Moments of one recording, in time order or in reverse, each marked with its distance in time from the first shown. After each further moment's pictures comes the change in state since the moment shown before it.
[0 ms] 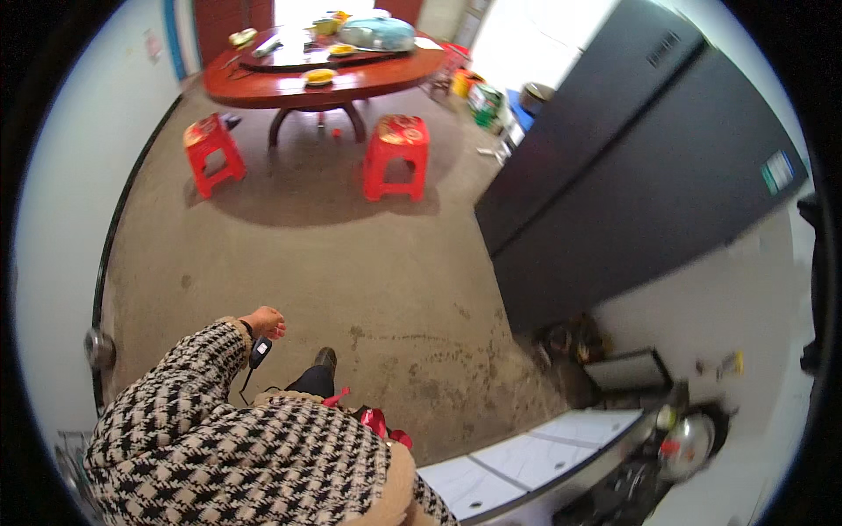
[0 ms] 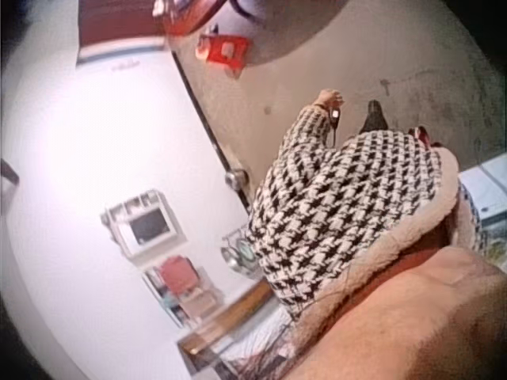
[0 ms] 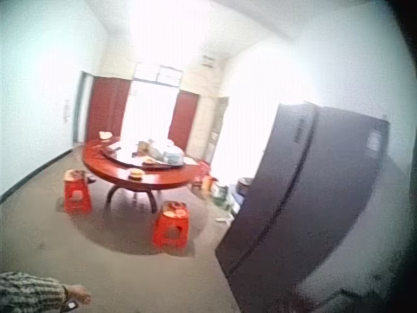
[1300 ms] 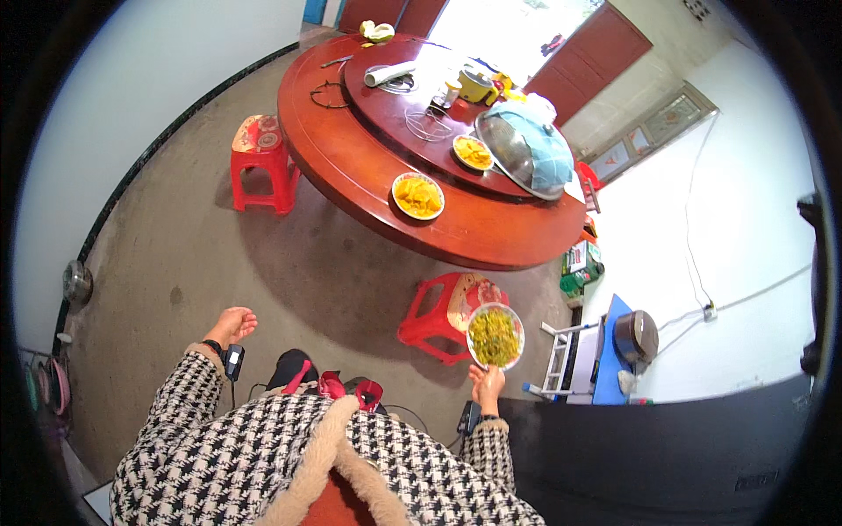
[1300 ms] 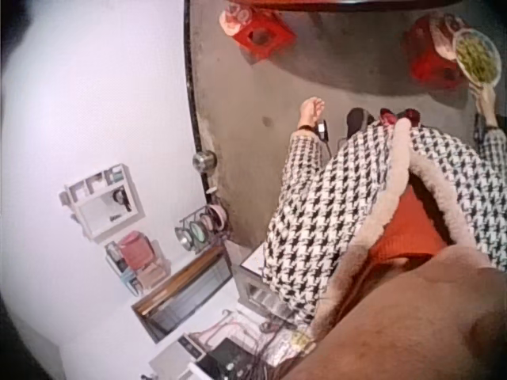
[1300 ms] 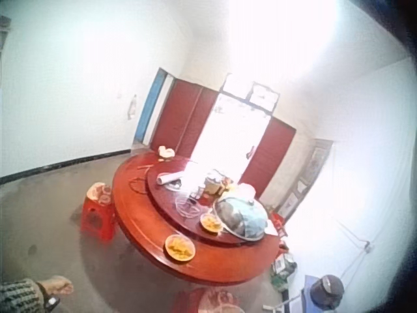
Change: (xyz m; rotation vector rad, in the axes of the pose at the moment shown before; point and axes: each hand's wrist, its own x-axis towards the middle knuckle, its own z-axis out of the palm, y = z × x) left_hand 0.044 0.110 -0.172 -1.098 0.473 0.104; right_hand -0.140 -0.007 0.896 -0.758 -1.209 -0.083
